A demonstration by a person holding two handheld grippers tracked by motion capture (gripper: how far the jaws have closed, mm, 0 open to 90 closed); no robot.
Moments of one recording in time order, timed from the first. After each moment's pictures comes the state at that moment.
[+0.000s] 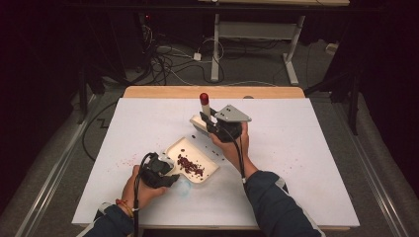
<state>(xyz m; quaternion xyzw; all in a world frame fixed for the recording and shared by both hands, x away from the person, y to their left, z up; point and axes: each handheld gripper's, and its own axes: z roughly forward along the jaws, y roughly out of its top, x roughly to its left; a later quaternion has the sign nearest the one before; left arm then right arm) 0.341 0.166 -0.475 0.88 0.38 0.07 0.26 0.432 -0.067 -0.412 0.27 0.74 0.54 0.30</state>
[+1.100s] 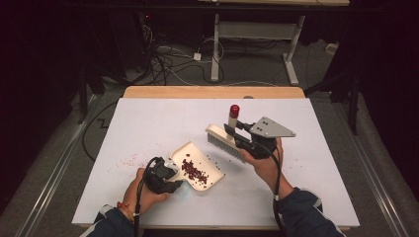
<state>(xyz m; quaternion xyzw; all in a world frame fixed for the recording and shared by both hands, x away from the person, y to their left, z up) 0.327 0.152 -0.471 0.91 0.34 0.07 0.24 0.364 -0.150 -0.378 0.26 0.74 0.55 0.28</state>
